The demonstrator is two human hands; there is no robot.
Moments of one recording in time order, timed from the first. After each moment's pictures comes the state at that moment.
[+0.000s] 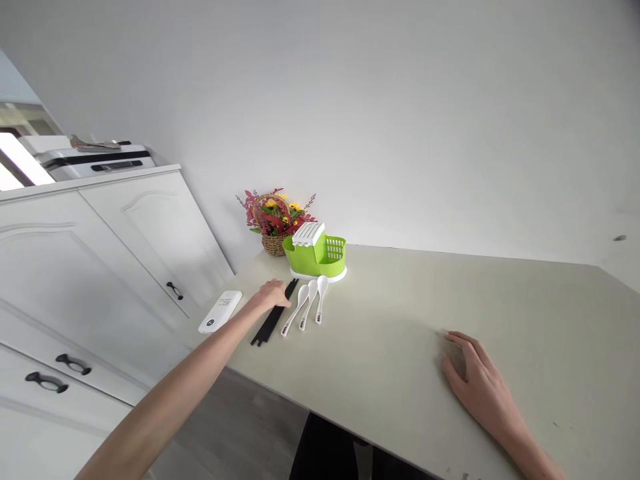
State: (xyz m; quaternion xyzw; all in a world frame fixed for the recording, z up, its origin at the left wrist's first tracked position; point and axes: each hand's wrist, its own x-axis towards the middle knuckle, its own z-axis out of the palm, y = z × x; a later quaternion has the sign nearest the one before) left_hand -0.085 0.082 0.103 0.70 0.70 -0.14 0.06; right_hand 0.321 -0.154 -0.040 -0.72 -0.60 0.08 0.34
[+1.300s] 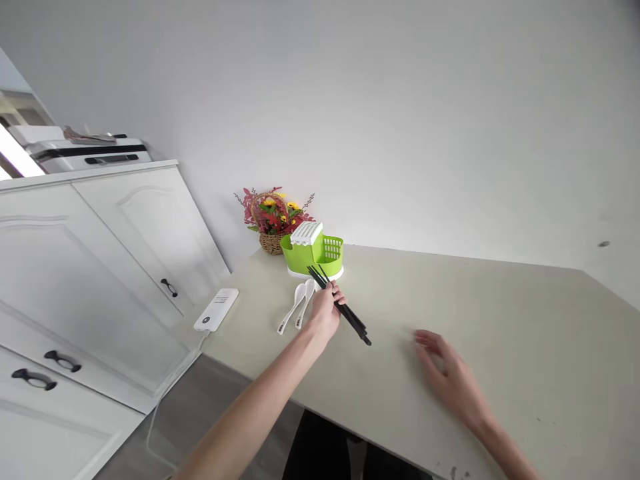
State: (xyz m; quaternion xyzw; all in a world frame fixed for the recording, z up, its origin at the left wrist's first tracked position) left_hand 0.075 -0.006 0.083 0.22 0.36 0.59 0.68; right_hand 0.290 -0.150 -0.010 -0.66 -0.55 0.29 0.42
